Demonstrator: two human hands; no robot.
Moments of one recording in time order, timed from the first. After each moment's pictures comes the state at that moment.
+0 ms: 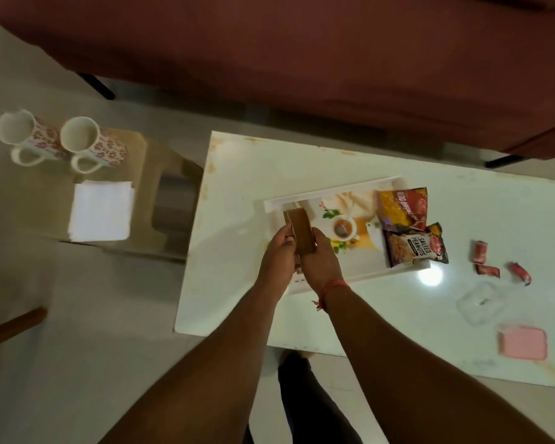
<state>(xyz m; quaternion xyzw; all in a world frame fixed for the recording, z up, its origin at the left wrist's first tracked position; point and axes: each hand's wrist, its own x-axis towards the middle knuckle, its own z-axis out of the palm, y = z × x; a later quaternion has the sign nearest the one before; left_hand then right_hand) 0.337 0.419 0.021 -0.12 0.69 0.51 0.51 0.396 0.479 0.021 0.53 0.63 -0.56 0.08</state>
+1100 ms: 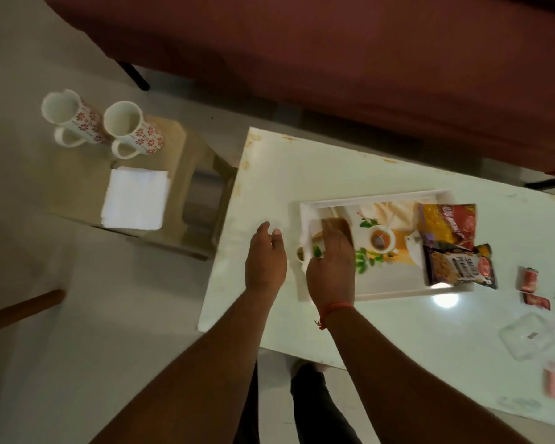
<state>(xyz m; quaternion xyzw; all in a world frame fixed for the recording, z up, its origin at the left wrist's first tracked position) 0.294 0.357 -0.017 -0.01 0.88 0.36 0.30 0.374 0.434 -0.005 0.43 0.83 -0.36 -0.03</state>
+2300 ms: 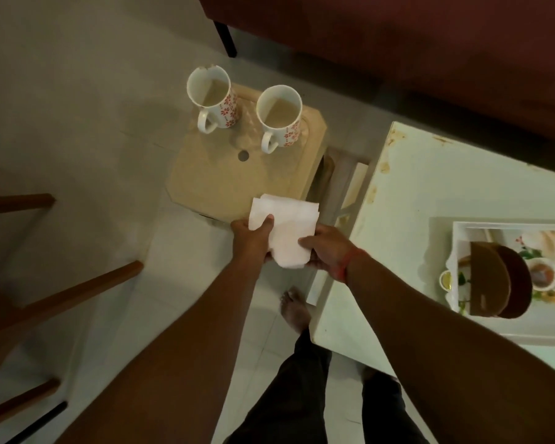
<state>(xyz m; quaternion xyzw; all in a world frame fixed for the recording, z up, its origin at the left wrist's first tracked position) 0.071 0.121 -0.066 -0.34 0.74 0.47 0.33 0.138 0.260 -0.050 0.46 0.46 -0.70 0.28</state>
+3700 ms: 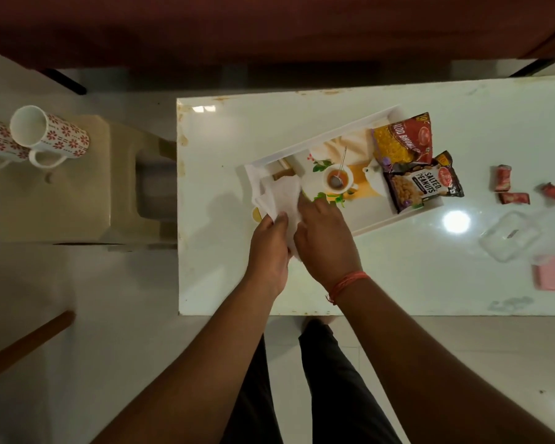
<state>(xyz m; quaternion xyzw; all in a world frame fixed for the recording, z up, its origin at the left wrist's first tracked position) 0.382 0.404 0.021 -0.16 0.64 0.58 0.48 0.451 0.473 0.010 0.34 0.89 -0.30 -0.03</state>
